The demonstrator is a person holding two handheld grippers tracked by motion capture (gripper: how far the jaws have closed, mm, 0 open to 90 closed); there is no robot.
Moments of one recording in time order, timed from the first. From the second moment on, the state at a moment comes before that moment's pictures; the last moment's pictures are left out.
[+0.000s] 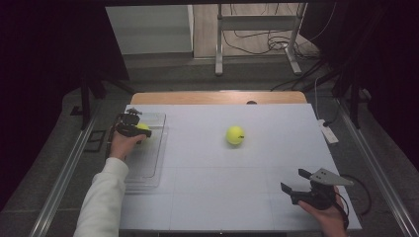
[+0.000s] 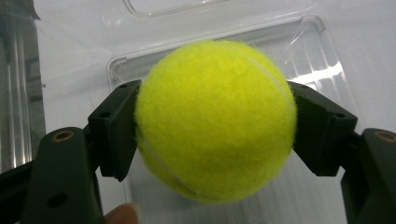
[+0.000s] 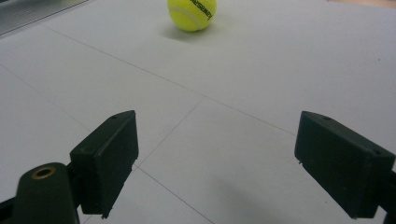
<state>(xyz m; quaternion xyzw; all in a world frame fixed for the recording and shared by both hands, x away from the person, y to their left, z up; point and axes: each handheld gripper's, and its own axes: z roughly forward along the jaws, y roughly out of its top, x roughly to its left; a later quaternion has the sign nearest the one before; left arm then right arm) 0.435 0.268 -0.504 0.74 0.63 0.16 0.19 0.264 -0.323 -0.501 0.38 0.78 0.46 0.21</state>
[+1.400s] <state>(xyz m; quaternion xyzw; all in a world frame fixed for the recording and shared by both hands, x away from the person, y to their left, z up) 0.401 0.257 -0.461 0.73 0.56 0.18 0.34 0.263 -0.322 -0.501 0.38 0.78 0.45 0.21</state>
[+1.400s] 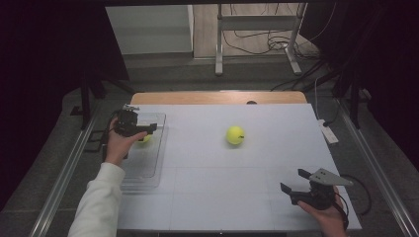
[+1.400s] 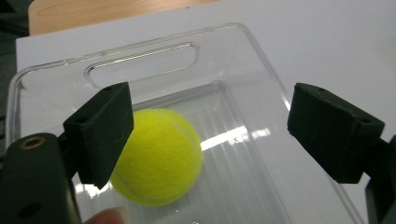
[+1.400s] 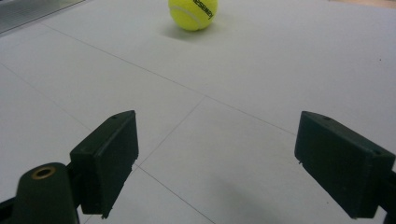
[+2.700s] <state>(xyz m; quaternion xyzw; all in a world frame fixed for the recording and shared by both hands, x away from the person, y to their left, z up) 0.346 0.233 -0.446 0.75 0.47 0.15 0.44 0.269 -0.324 -0.503 0.40 0.77 0.45 0.20</state>
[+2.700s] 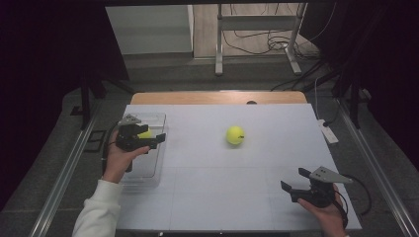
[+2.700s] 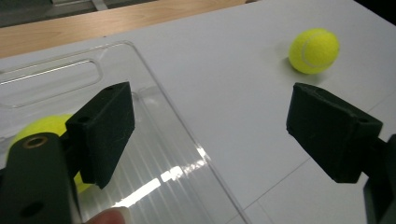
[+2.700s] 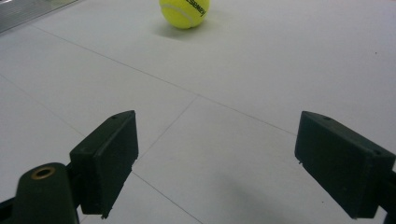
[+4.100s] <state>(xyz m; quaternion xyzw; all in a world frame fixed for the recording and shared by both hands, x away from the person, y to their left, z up) 0.326 0.190 -0.436 0.77 0.41 0.14 0.46 0.264 -0.324 -0.503 0.39 0.78 0.45 0.21</state>
